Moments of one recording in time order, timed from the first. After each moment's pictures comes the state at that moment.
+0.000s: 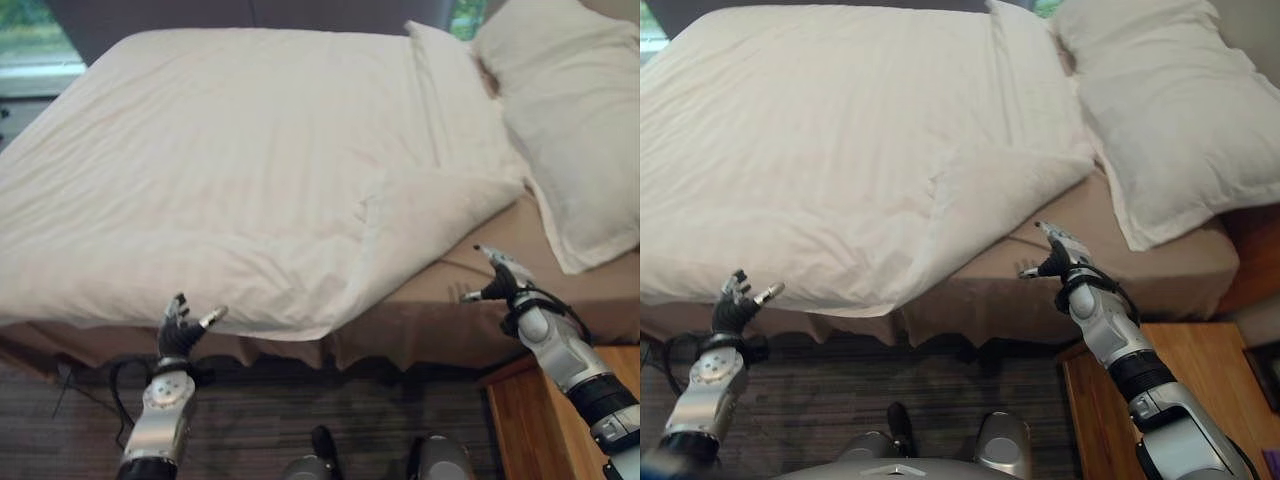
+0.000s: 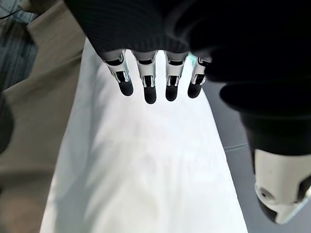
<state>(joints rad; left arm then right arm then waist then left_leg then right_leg) 0.01 0.52 0.12 0.34 -0.26 -0.02 0.26 -0.38 -0.63 0.36 0.40 -0.37 0.09 -0.15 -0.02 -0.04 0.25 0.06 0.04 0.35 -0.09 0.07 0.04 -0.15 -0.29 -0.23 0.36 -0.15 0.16</state>
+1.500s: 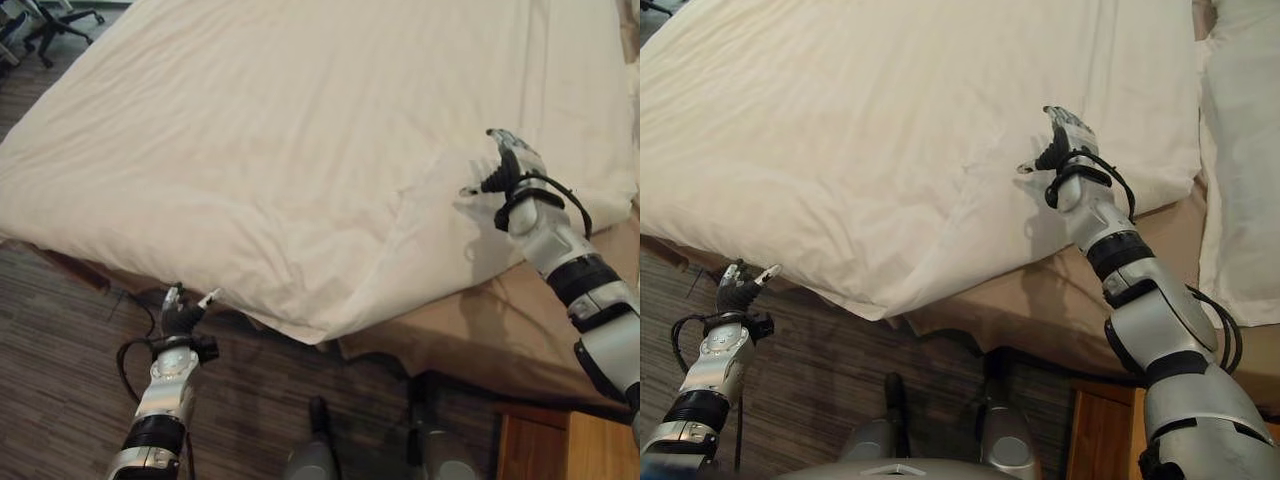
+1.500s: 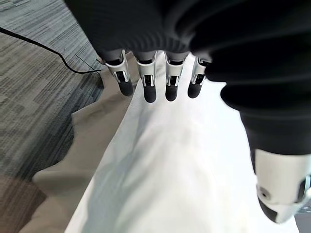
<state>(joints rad) -0.19 0.51 0.03 0.64 -0.39 -0.09 0.28 -1.03 -0.58 0.60 0.81 -0.26 0.14 -0.30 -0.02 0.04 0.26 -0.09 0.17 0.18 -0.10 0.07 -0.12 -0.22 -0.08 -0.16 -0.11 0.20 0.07</state>
